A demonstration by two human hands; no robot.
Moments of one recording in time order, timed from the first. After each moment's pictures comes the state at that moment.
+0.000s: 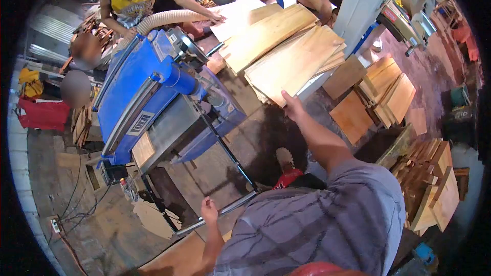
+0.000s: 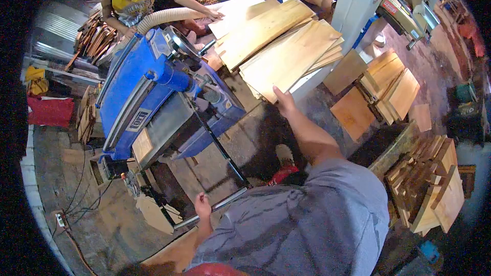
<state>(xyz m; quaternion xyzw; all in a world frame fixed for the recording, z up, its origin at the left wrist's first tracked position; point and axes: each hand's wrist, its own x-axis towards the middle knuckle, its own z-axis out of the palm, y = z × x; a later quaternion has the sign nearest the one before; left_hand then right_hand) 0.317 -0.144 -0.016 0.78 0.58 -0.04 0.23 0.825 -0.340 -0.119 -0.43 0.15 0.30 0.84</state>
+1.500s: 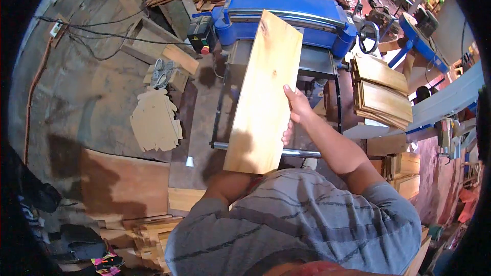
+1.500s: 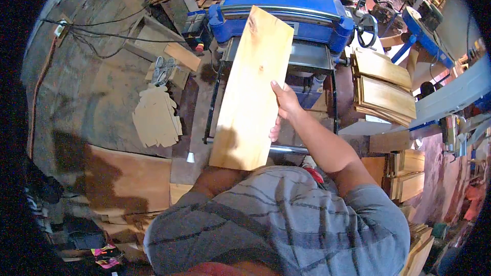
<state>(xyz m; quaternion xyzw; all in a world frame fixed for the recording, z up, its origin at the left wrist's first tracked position) 0.234 -0.036 0.041 0.11 -0.12 -0.03 0.99 0.385 -0.058 0.094 -0.40 -0.17 0.59 0.68</state>
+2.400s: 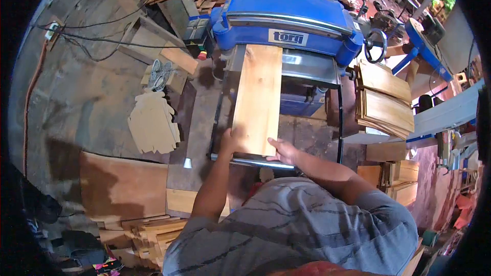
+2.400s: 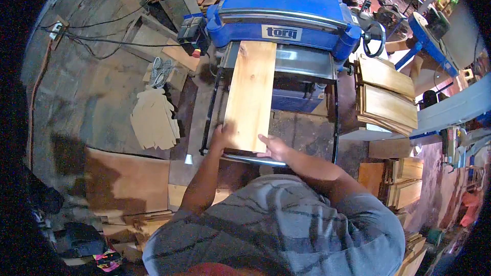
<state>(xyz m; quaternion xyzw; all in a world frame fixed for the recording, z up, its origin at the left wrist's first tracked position) 0.146 0.021 -0.030 0.59 0.59 0.24 0.49 0.348 -0.105 -0.027 -0.46 -0.08 0.76 0.45</state>
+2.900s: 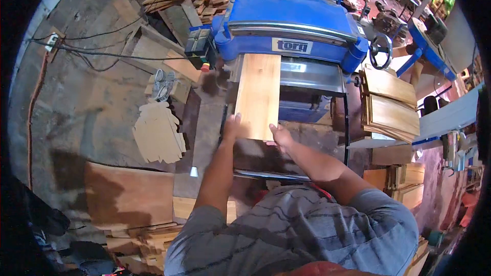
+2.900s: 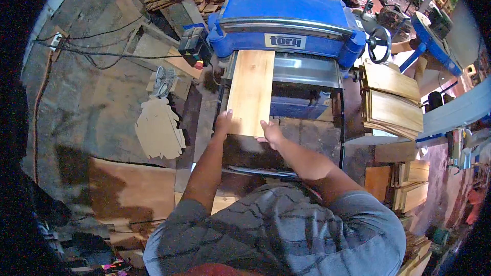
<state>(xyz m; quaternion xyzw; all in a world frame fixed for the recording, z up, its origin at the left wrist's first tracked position) 0.184 0.139 -0.059 0.70 0.57 0.22 0.38 0.356 -0.007 -0.034 -0.59 -0.14 0.63 0.49</state>
